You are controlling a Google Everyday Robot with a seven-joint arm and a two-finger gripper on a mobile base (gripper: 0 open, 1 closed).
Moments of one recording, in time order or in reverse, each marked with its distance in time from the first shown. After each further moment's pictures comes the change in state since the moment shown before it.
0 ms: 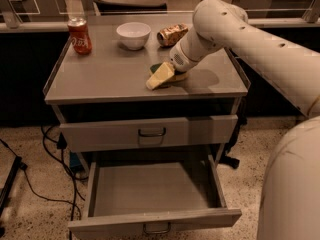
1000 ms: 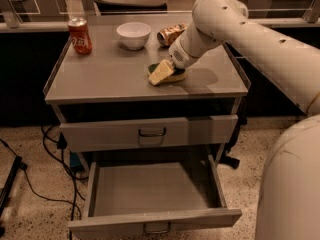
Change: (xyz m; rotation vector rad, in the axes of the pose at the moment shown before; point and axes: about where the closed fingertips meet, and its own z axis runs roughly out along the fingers) arm -0.008 0.000 -0.011 0.000 0.000 0.000
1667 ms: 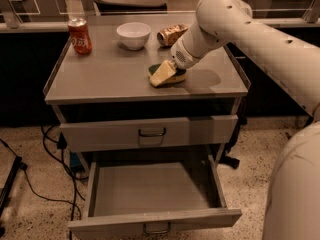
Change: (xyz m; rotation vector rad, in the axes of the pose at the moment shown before) arm 0.003 0.006 -0.008 -0.023 -0.010 -0.031
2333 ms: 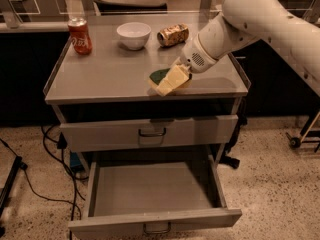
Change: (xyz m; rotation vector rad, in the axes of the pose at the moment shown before) arm 0.022 0.064 -0.060 -0.185 -0.047 -0.176
